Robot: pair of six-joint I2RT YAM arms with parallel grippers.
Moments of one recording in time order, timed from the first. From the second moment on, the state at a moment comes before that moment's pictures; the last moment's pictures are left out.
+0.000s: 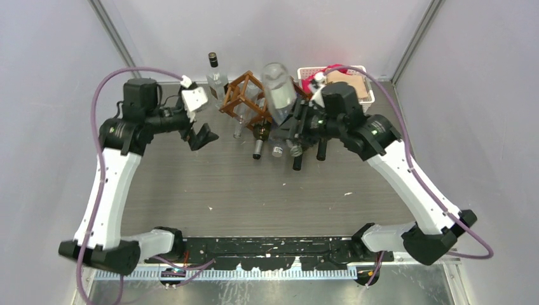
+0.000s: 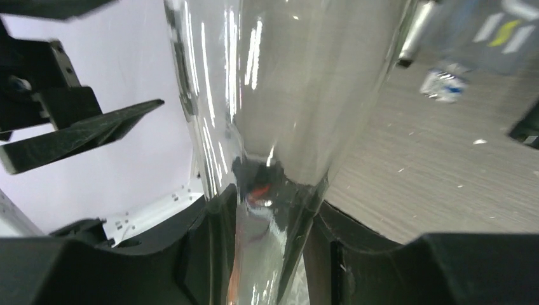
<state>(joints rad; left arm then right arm) -0.20 1.23 1.59 -0.97 0.72 0.65 0.61 1.25 1.56 -0.83 -0.28 0.84</state>
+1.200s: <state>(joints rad) -0.27 0.62 0.83 -0.58 1.00 1.58 1.05 1.70 1.76 -0.77 -0.45 0.84</state>
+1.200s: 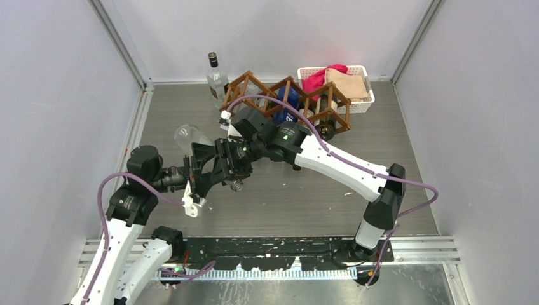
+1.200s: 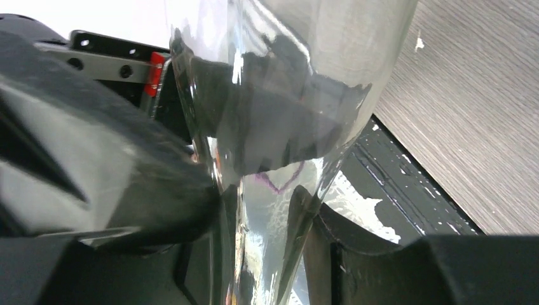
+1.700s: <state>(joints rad) -0.27 0.64 0.82 -0.59 0.96 1.59 1.05 1.73 1.78 -0.69 -0.51 0.89</state>
